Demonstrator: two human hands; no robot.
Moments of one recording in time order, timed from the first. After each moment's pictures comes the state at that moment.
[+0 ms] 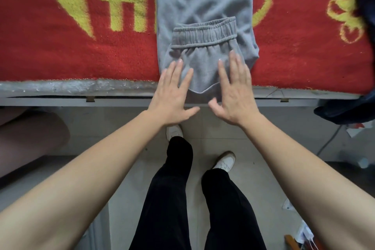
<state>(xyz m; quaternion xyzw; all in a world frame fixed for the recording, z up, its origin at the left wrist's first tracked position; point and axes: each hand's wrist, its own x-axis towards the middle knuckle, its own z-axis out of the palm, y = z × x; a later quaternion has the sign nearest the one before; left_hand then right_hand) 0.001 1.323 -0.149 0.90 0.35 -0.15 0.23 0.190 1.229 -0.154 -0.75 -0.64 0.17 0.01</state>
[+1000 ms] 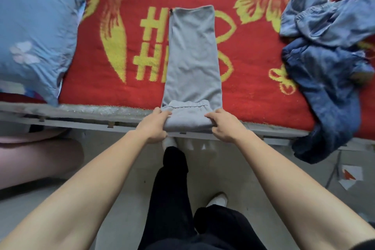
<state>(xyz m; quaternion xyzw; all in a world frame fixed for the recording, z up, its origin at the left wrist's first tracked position) -0.001 1.287 -0.001 0.79 0.48 -0.23 0.31 0.238 1.197 -0.011 -0.70 -0.59 0.40 -0.04</state>
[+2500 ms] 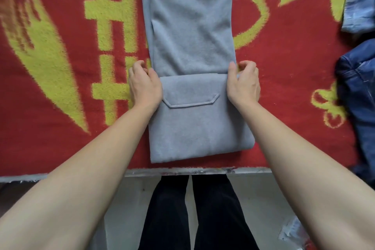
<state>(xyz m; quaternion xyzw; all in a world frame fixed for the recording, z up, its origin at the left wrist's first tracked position) 0.120 1.586 -0.183 0.60 0.72 0.09 0.34 0.330 1.478 -0.186 -0.93 -0.23 0.25 0.15</state>
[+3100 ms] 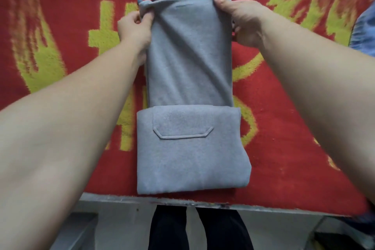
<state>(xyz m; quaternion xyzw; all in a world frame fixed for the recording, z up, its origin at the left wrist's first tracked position) 0.200 1.745 -0.172 0.47 0.68 0.25 0.51 0.430 1.679 -0.144 -0.71 -0.15 0.59 0.35</state>
